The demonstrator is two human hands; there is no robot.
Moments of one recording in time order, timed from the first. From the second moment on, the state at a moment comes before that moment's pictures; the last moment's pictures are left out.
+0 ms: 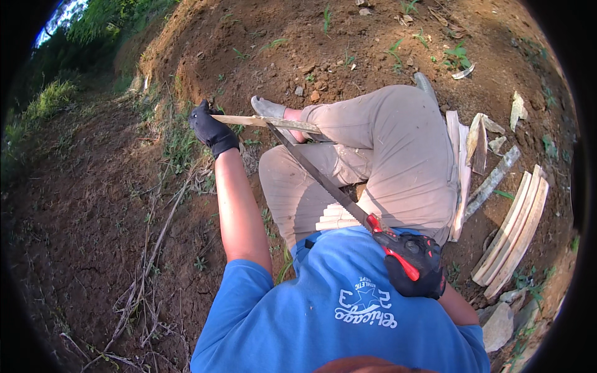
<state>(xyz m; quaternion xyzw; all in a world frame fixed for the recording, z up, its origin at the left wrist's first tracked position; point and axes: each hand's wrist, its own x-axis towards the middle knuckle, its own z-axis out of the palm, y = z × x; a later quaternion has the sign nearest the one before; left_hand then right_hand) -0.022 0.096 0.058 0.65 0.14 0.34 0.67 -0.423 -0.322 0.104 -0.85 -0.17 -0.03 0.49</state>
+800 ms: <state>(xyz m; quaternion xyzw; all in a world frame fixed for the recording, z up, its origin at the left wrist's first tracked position) -0.020 0.069 0.074 0.63 0.15 0.33 0.69 -0.421 -0.320 0.101 -0.88 -0.15 -0.08 0.45</state>
